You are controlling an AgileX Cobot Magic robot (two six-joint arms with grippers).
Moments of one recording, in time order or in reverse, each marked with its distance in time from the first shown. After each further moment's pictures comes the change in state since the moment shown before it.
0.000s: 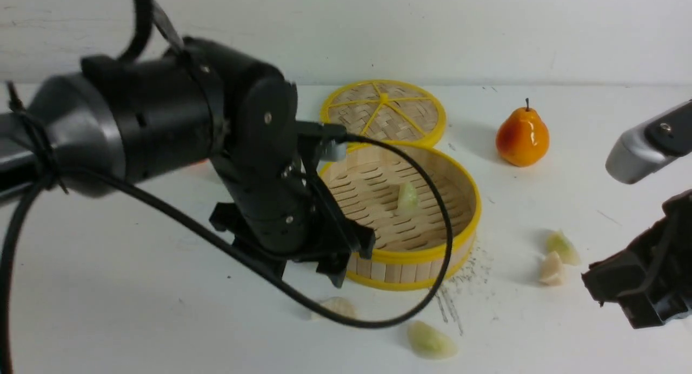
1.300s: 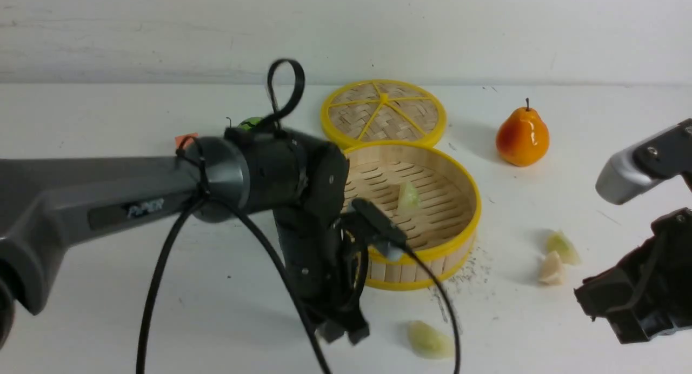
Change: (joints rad) right arm 0.000 0.000 0.066 0.000 -0.060 -0.002; left arm 0.000 0.232 -0.119 -0.095 0.073 0.654
